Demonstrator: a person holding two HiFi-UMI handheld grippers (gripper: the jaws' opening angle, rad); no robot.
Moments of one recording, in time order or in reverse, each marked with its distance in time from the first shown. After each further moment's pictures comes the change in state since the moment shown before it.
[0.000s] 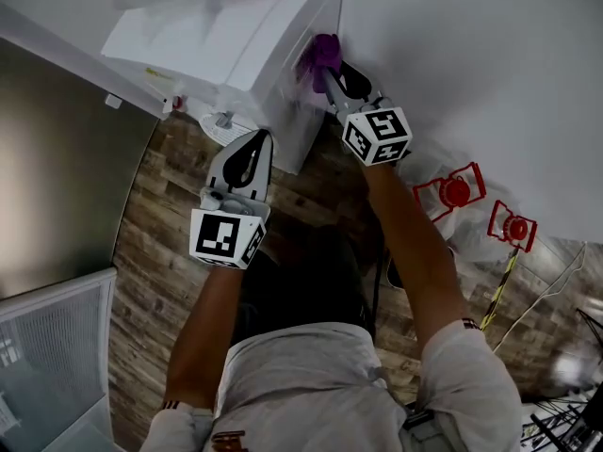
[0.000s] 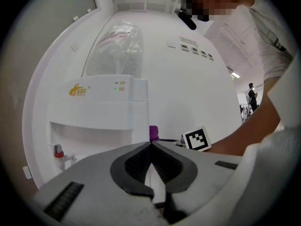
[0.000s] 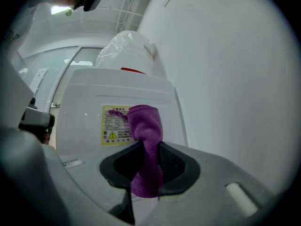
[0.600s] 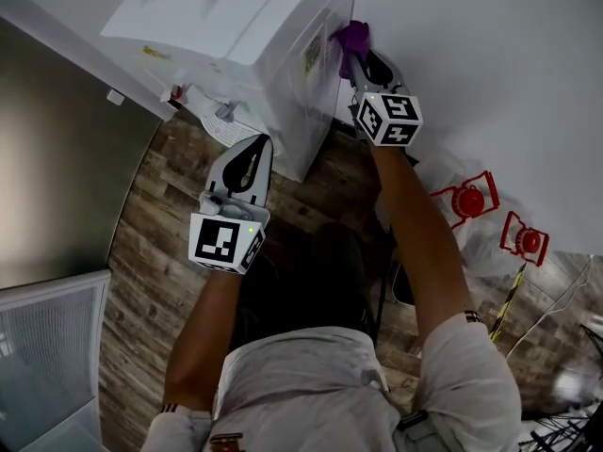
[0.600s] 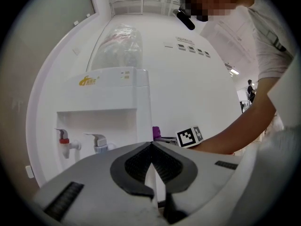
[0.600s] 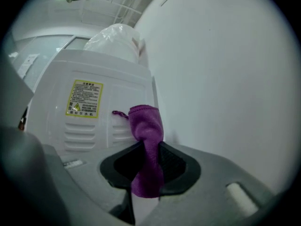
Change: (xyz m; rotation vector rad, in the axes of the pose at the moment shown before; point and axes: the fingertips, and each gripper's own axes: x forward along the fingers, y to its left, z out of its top) left arm -0.012 0.005 -0.037 0.034 -0.025 0.025; right arm 0.013 -0.064 -0.036 -0.028 -0.002 -0.167
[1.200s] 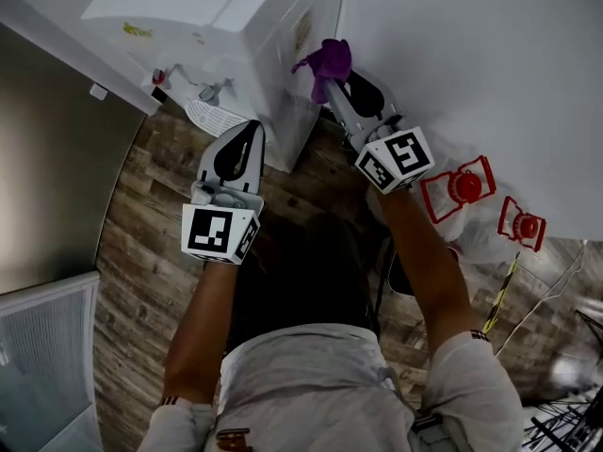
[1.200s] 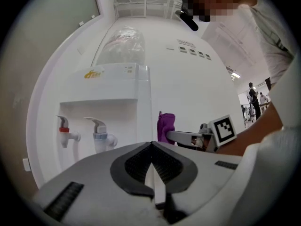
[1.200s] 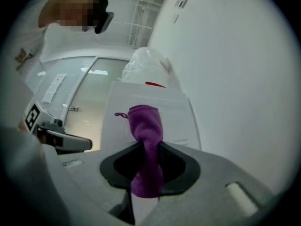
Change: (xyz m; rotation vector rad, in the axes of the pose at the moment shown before) left arm 0.000 0.001 -0.021 -0.028 -0.040 0.009; right arm -0.088 0.095 0.032 -0.014 -0.134 0.292
